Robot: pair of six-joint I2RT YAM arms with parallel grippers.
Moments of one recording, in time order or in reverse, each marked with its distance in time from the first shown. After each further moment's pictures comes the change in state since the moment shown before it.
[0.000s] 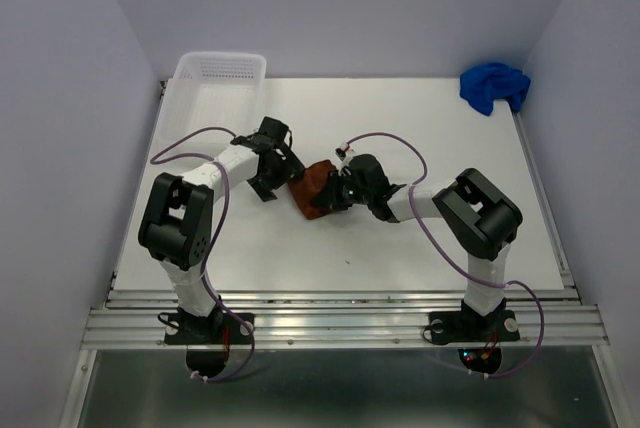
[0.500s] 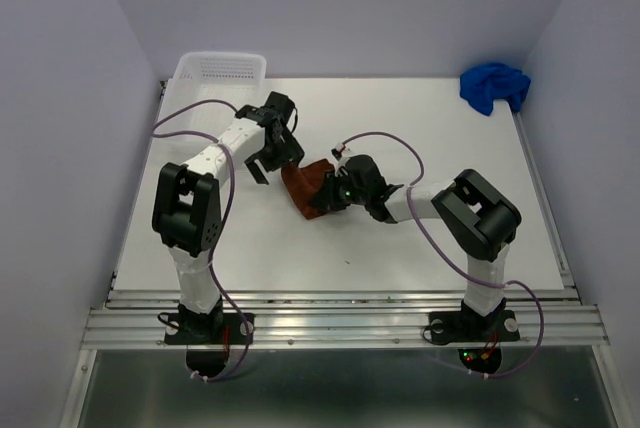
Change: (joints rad) left arm 0.000 0.148 0.396 -0.362 -0.104 0.080; right arm 0.026 0.000 0.019 -0.016 0.009 -0.064
